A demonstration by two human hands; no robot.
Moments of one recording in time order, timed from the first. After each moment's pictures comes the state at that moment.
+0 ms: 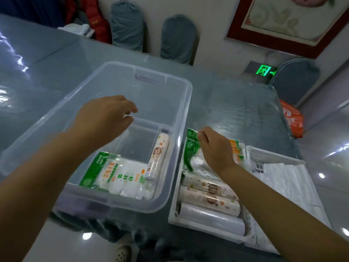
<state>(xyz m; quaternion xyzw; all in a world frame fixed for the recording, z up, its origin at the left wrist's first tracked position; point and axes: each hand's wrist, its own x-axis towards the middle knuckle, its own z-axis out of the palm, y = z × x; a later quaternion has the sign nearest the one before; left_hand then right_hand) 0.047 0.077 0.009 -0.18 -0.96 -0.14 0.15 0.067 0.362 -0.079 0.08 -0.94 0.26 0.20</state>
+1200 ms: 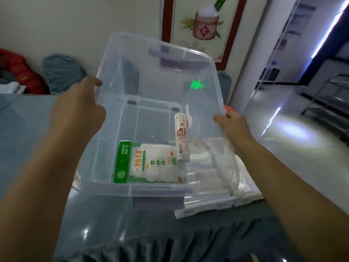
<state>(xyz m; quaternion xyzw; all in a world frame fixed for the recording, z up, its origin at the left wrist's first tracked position) 0.076 0.026 0.108 -0.16 -0.91 -0.30 0.21 0.188 0.339 0.065 -0.27 -0.77 0.52 0.27</state>
